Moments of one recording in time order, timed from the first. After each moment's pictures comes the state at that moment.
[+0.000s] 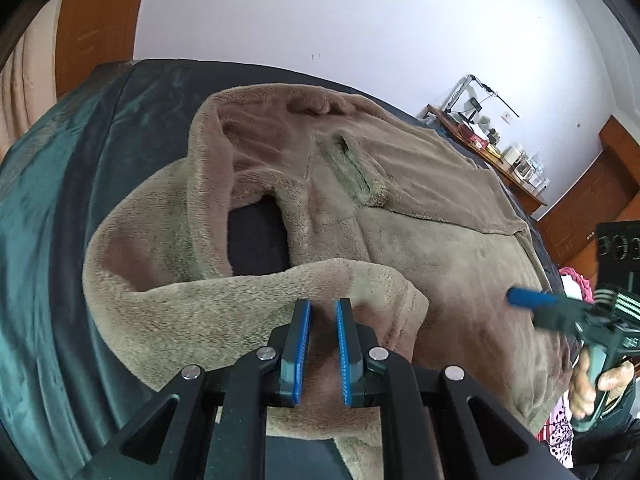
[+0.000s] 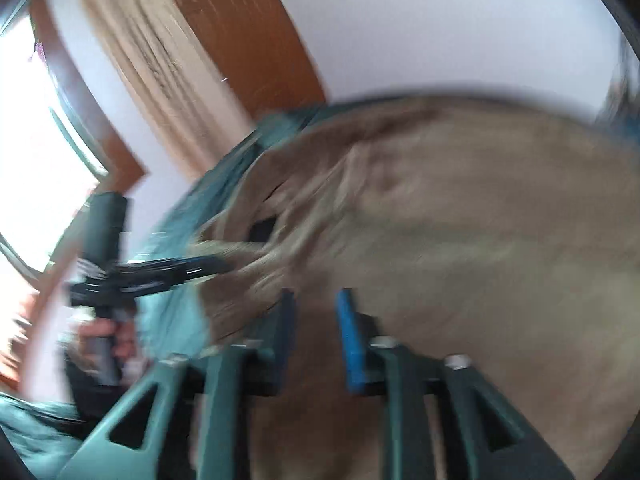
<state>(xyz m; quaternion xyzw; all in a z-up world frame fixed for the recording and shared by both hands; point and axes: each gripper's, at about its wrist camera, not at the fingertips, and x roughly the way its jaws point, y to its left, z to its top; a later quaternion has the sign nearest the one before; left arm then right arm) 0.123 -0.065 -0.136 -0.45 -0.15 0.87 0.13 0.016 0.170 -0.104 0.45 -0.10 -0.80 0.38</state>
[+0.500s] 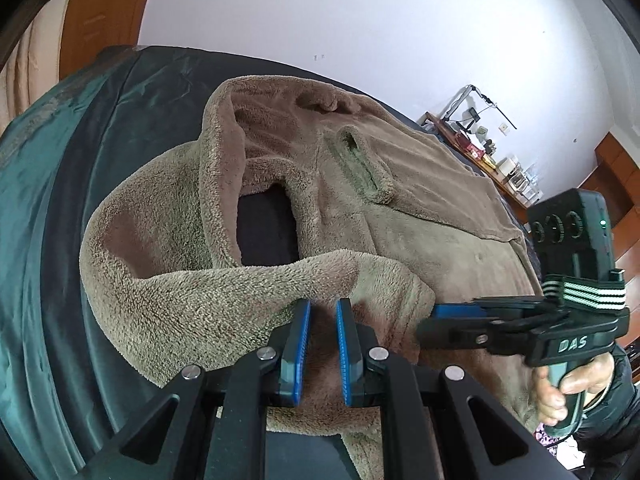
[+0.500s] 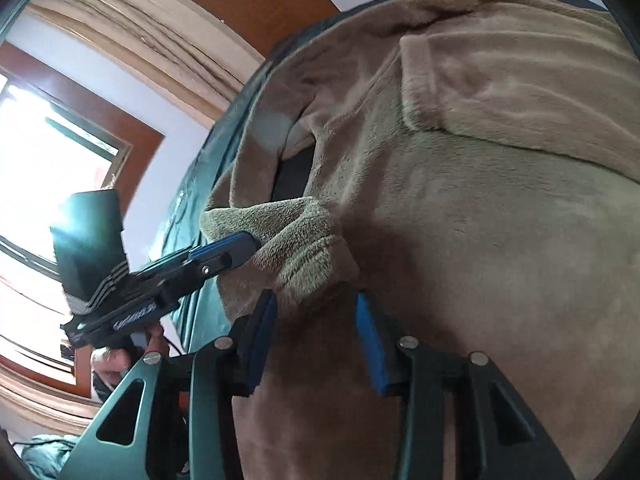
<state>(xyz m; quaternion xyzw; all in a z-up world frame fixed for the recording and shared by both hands) 0.127 -0.079 -0.147 -0.44 -0.18 0.87 0.14 -0.026 0.071 -0.160 0.55 -0.10 -0.72 0.40</state>
